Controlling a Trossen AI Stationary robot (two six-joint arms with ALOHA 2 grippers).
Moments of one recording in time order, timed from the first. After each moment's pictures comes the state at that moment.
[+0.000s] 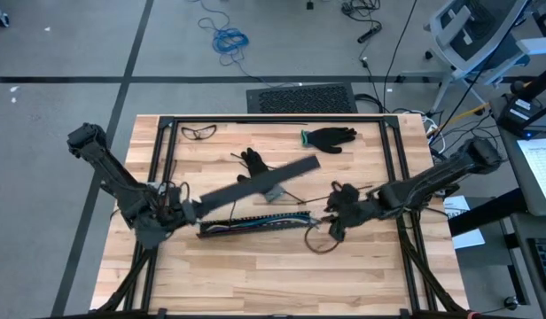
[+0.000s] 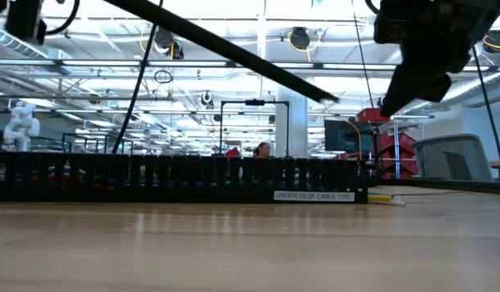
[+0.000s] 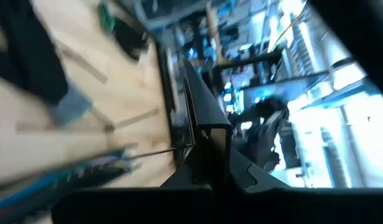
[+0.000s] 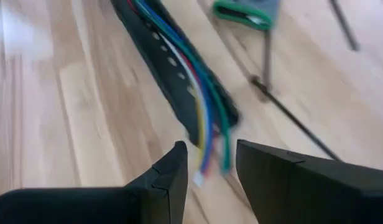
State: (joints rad) left arm -0.84 0.96 0.59 0.01 -1.28 -1.66; right arm 0.38 1.23 0.72 -0.42 0.34 0.77
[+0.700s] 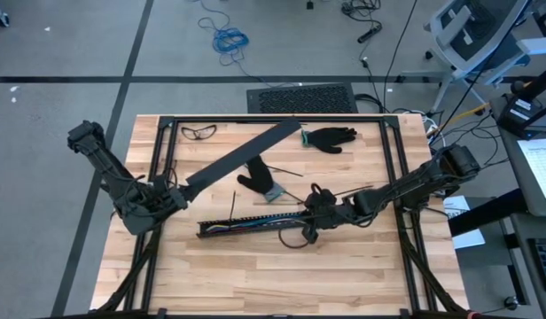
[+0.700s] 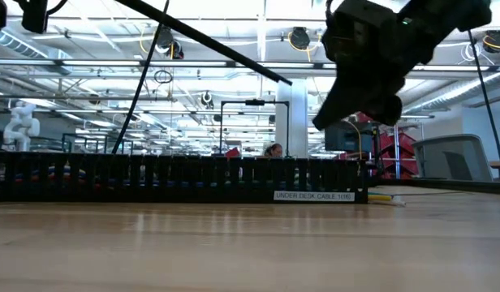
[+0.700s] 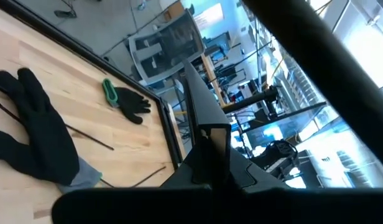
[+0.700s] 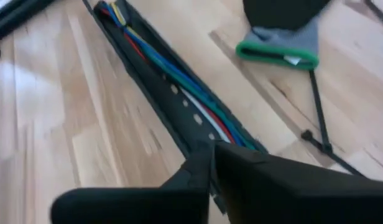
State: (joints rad) left arm -0.84 0.83 0.59 -0.01 -1.48 -1.40; right arm 0.32 1.52 0.80 -0.08 0.34 0.81
